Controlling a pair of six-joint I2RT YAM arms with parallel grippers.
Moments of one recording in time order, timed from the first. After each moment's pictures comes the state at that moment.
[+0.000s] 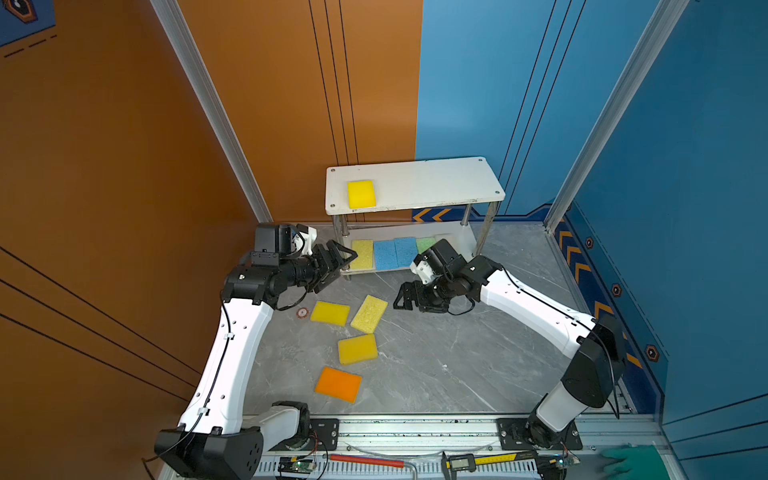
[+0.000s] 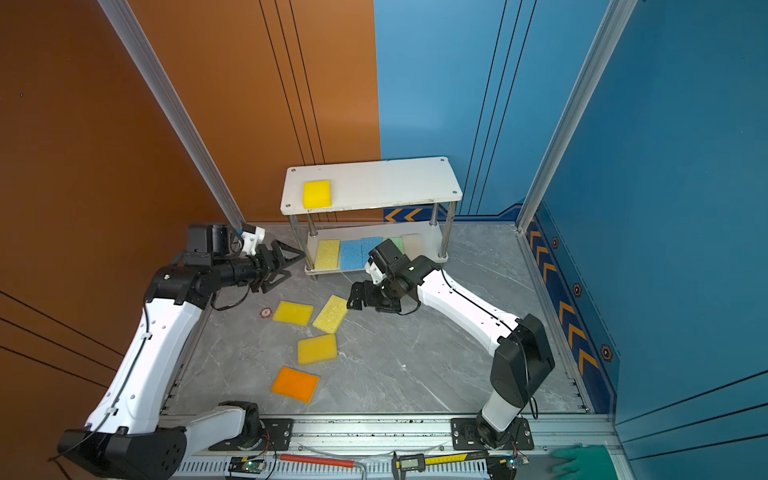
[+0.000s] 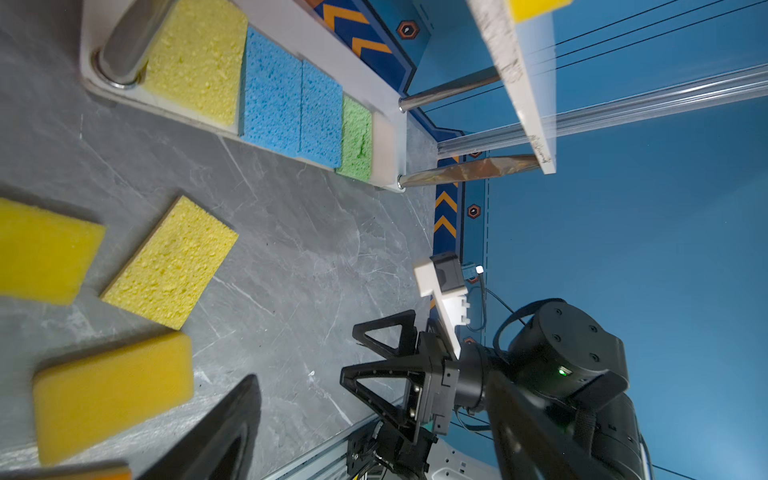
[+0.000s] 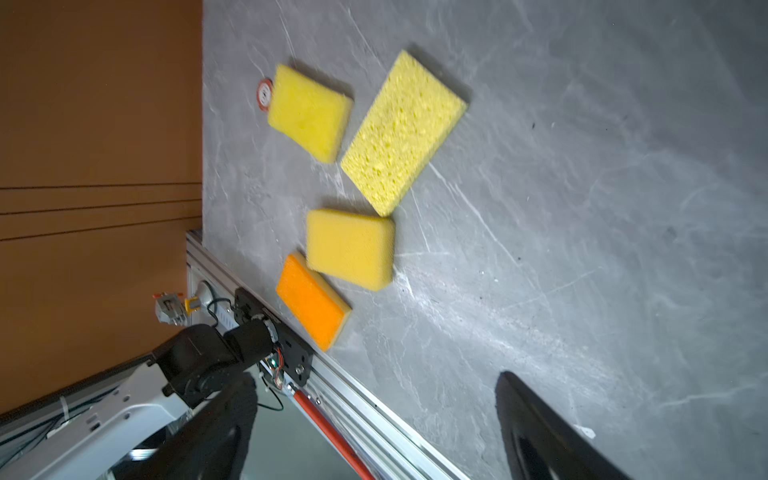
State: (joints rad) left arm -0.08 1.16 1.34 -0.92 0.63 -0.76; right arm 0.74 1.67 1.44 -0.81 -0.41 0.66
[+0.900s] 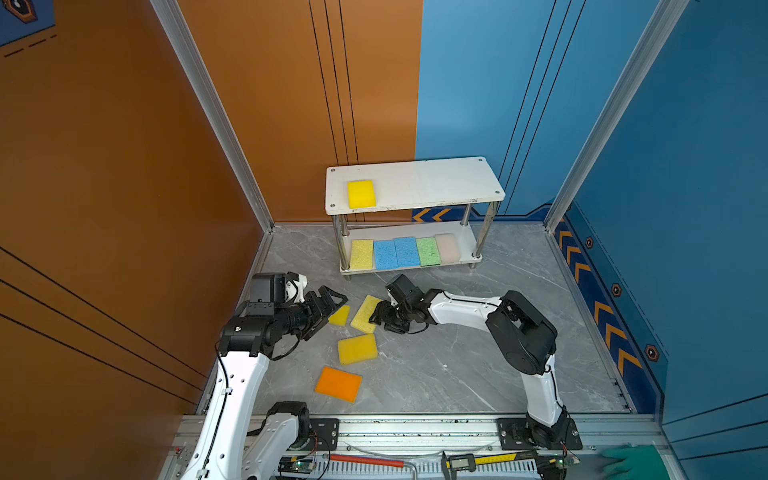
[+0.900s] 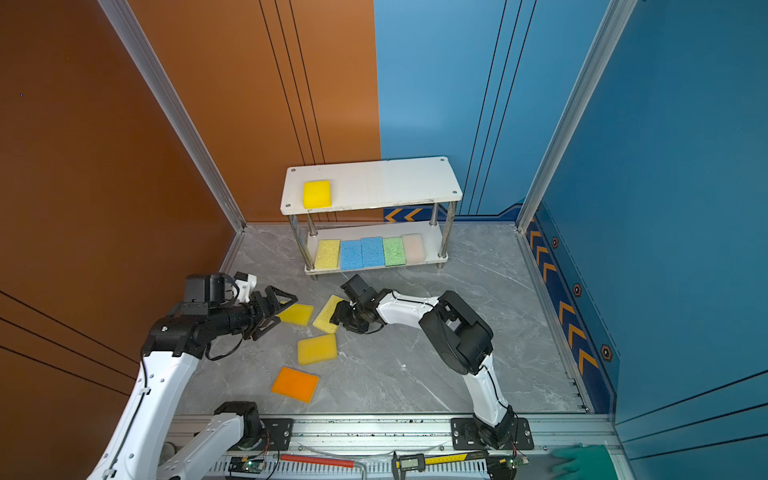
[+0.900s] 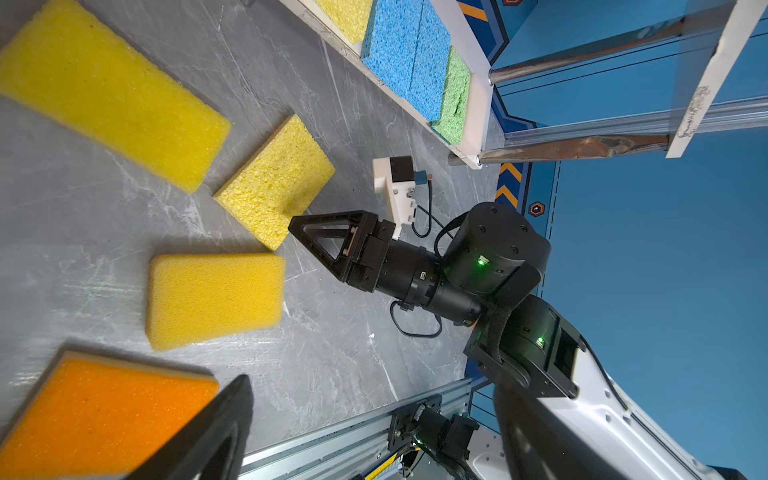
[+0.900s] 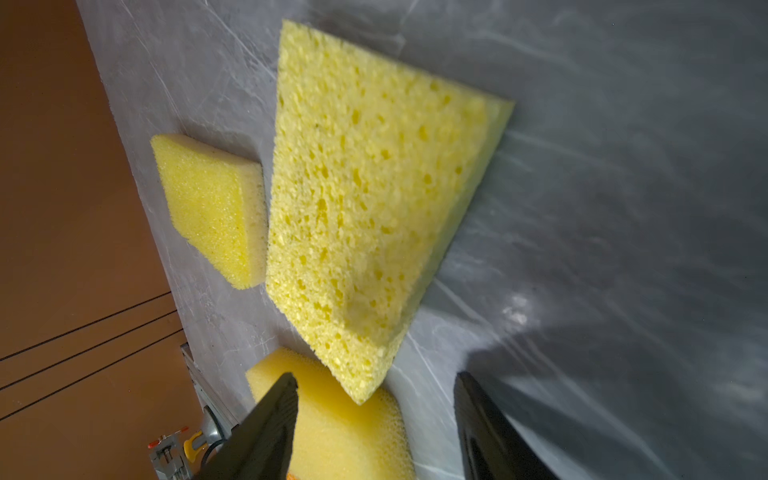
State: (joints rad) left arm 0.00 0.88 1.00 -0.97 0.58 -0.74; right arm 0.84 2.06 1.36 -0.23 -0.32 1.06
